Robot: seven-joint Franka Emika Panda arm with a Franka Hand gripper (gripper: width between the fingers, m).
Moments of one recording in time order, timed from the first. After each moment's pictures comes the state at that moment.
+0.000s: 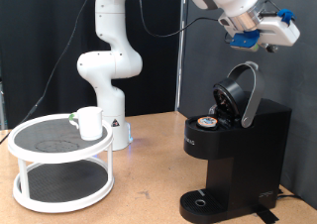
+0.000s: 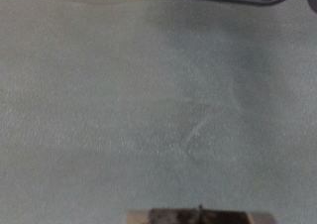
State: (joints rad) arm 0.06 -0.02 0.22 -1.89 0.85 1.96 2.25
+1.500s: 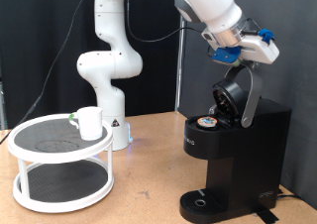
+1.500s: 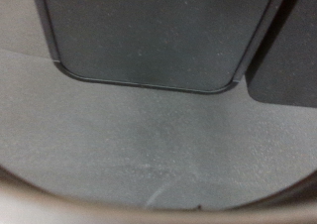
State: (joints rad) arm 0.02 -0.09 0.21 -2.03 0.84 1.95 2.13
